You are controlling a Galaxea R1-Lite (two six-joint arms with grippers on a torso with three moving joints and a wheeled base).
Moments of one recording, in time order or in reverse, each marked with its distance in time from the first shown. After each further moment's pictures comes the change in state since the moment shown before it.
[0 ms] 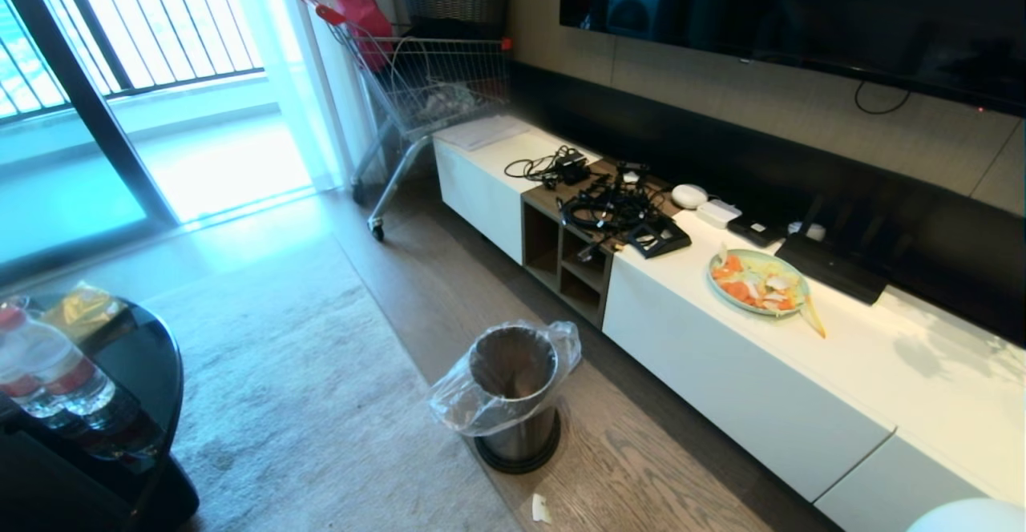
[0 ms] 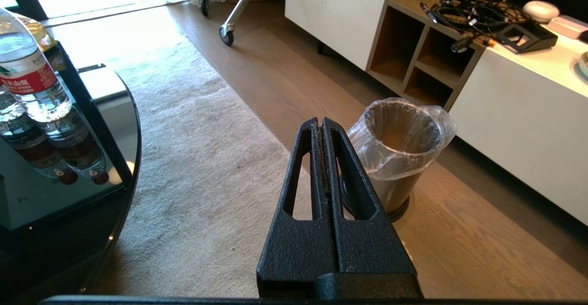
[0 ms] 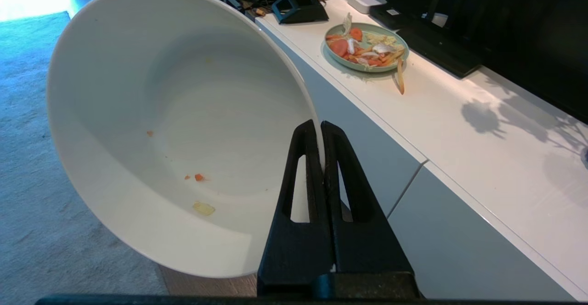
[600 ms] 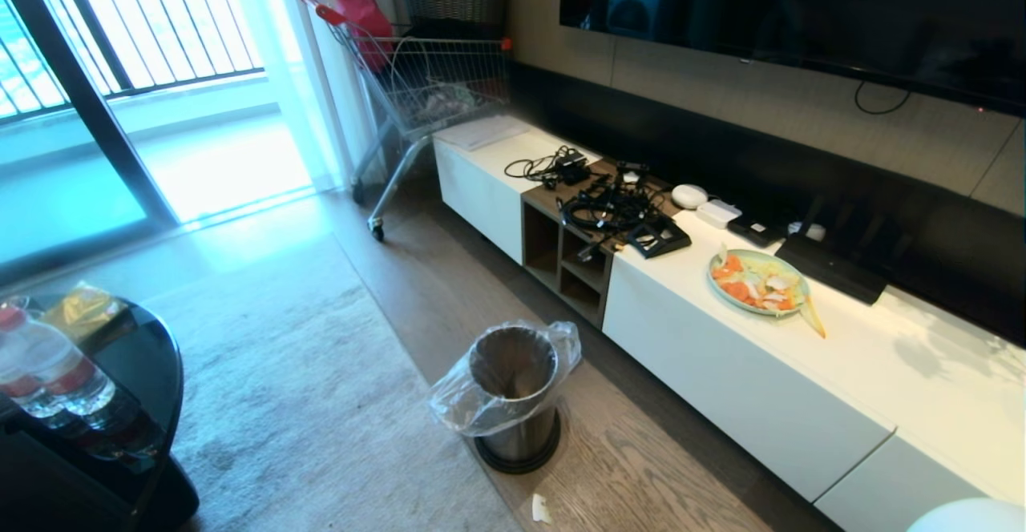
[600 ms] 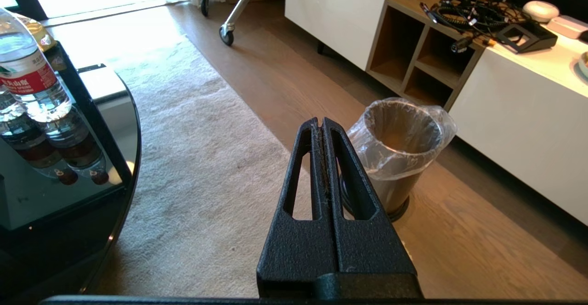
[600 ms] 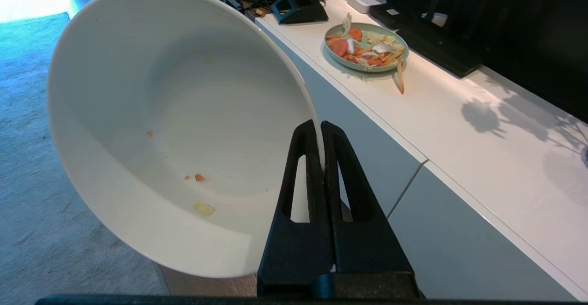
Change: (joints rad) left arm 0.000 0.000 0.000 0.000 0.000 0.000; right arm 0.000 0.000 0.000 0.000 -0.002 0.003
